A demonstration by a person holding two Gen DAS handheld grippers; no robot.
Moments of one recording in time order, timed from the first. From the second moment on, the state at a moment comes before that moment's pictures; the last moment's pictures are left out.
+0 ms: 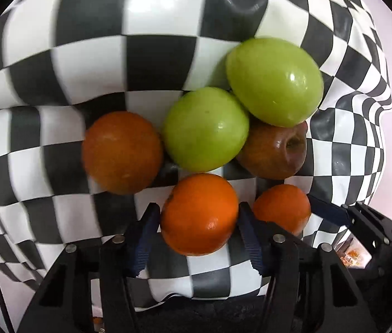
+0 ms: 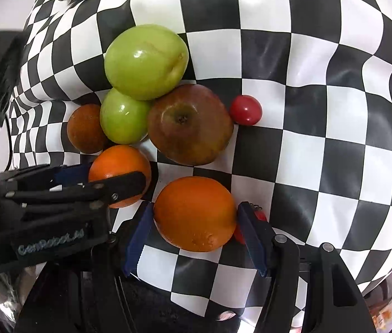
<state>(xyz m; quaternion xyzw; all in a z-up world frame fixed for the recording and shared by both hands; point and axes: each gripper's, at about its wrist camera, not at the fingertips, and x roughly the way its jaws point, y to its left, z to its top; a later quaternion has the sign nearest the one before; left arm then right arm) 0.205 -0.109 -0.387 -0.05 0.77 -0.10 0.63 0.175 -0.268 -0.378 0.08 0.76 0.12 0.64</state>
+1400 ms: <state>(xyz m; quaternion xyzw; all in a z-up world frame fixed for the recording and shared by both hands) 0.324 -0.069 -0.218 -0.07 0.65 -0.11 0.75 0.340 -0.289 -0.239 0.09 0.67 0.13 0.72</state>
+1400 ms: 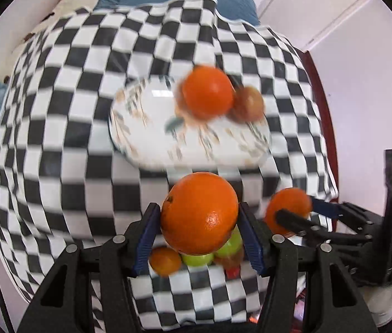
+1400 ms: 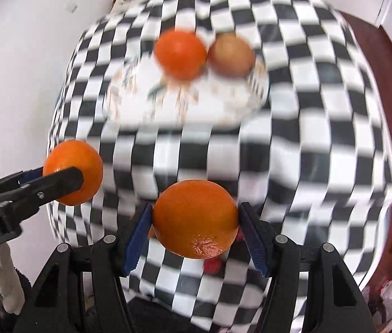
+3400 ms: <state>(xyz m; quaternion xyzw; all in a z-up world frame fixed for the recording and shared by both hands) 0.303 -0.030 -0.143 0.00 0.56 0.00 0.83 0.340 -0.262 -0.152 0.04 0.58 0.01 0.81</state>
